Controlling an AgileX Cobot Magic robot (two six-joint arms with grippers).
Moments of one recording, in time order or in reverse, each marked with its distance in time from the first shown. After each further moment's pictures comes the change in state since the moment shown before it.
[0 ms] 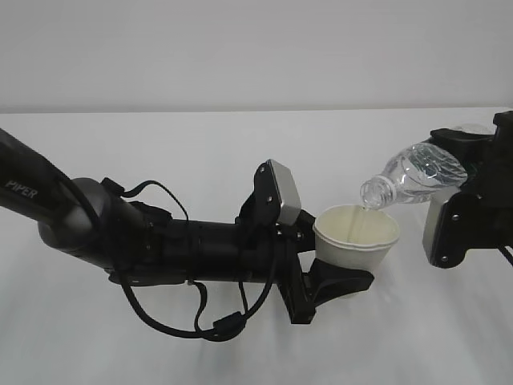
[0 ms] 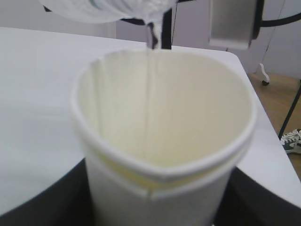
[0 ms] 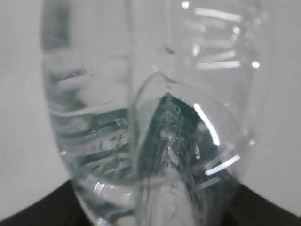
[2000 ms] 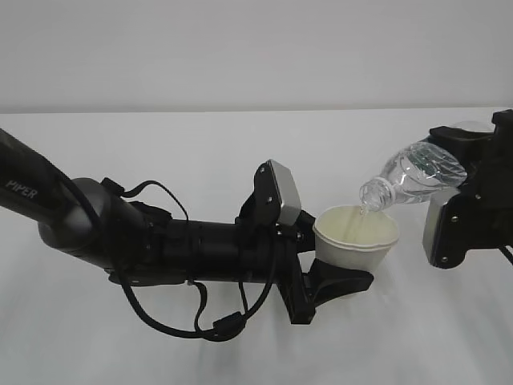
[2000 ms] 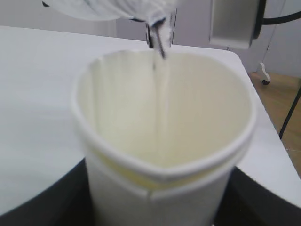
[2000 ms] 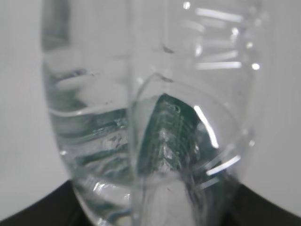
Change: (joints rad) left arm 0.000 0.000 0.000 0.000 0.003 0.000; right arm 0.000 0.000 0.000 -0.009 -0.013 -0.023
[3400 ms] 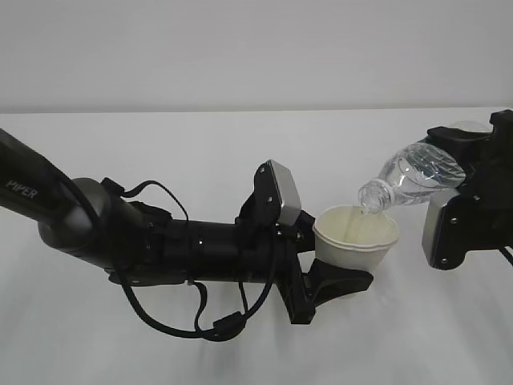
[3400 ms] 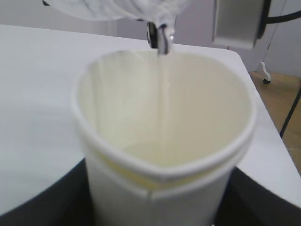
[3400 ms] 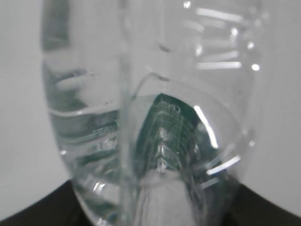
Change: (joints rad) left arm 0.000 0.000 0.000 0.000 0.004 0.000; right arm 0.000 0.000 0.000 -0.014 -0.001 -0.004
